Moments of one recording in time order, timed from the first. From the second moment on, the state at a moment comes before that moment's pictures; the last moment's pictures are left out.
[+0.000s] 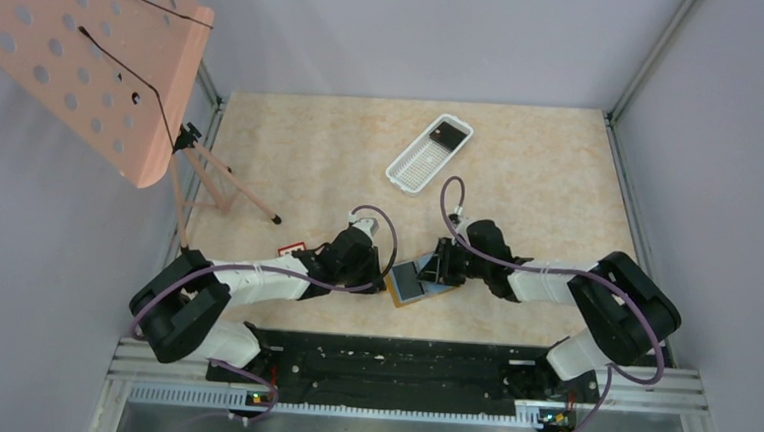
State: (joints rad) left arm -0.82 1.39 0.55 -0.01 0.05 -0.75; right arm 0.61 1.49 0.47 0.35 -0.45 0.71
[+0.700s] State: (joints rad) left arm -0.82 1.37 0.55 -0.06 0.05 -0.74; right arm 0.63 1.57 0.48 0.41 -0.49 0.73
